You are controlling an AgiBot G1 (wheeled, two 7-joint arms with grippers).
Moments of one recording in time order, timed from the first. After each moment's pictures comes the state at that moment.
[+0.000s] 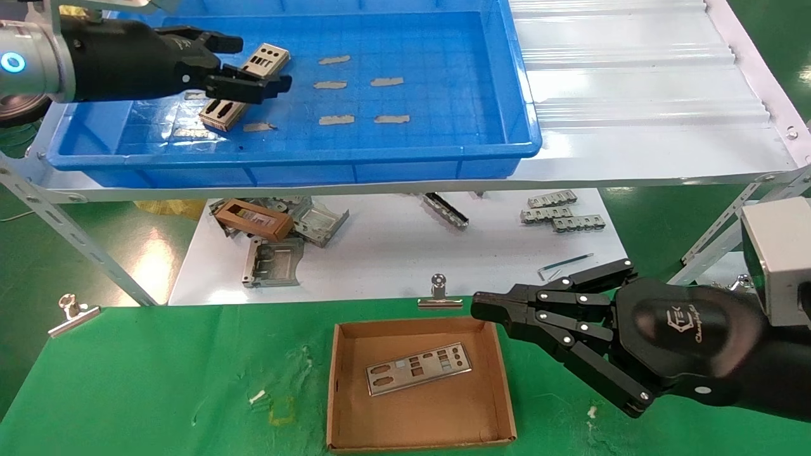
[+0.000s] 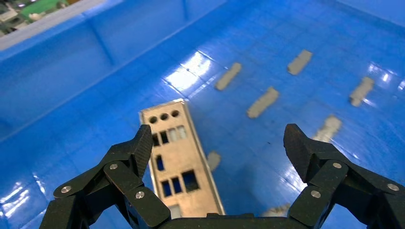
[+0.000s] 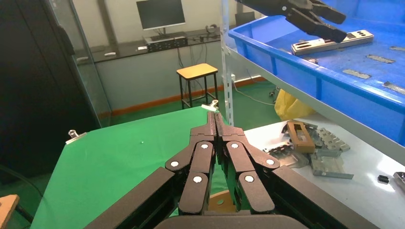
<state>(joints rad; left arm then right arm) -1.98 1.08 0.57 -0.30 1.46 1.11 -0.22 1.08 -0.55 -0.41 1.22 -0.62 -1.41 0.11</state>
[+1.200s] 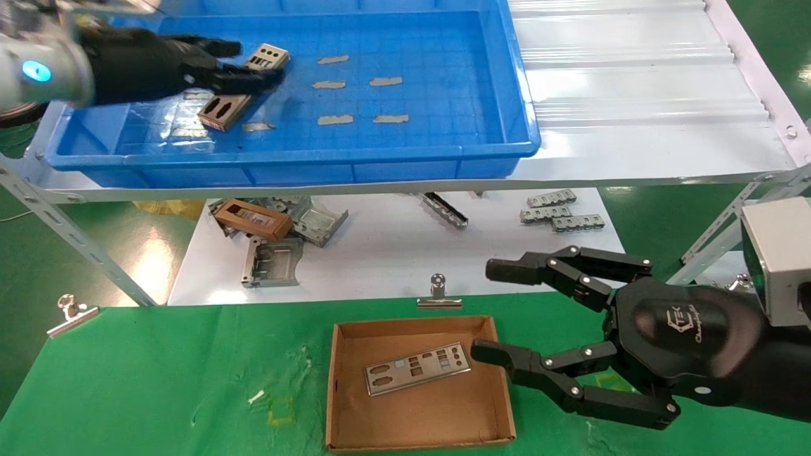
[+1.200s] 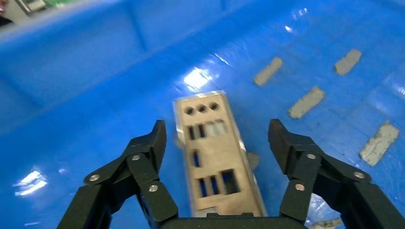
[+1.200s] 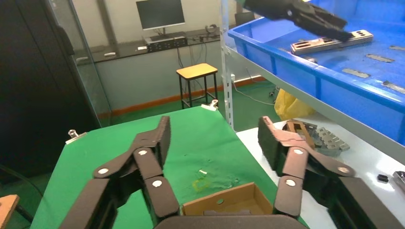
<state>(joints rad) -2.03 1.15 0.56 -0.06 1.45 1.02 -0.07 1.08 -0.55 -0.41 1.22 -0.62 -1.41 0.11</state>
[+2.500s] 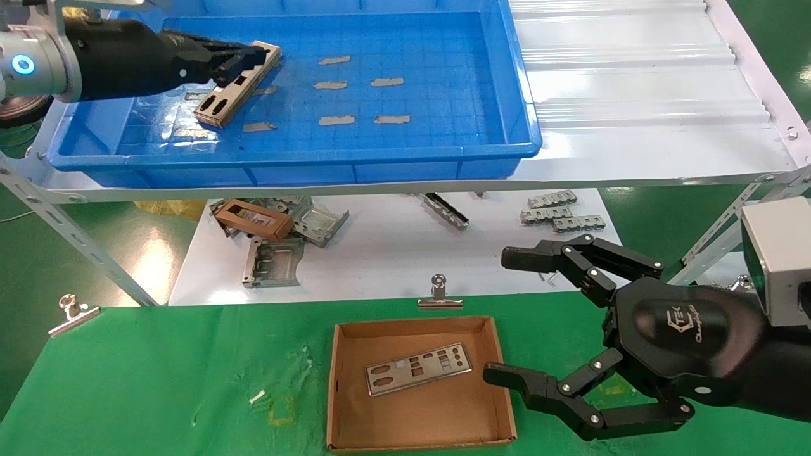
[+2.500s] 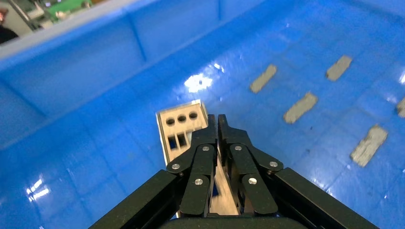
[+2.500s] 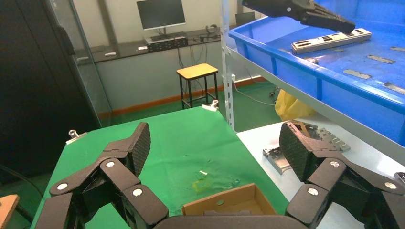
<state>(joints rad) -2.05 1.15 0.54 -0.03 1.43 1.03 -0.02 1.08 -0.55 -0.41 1.22 -0.62 -1.41 0.11</state>
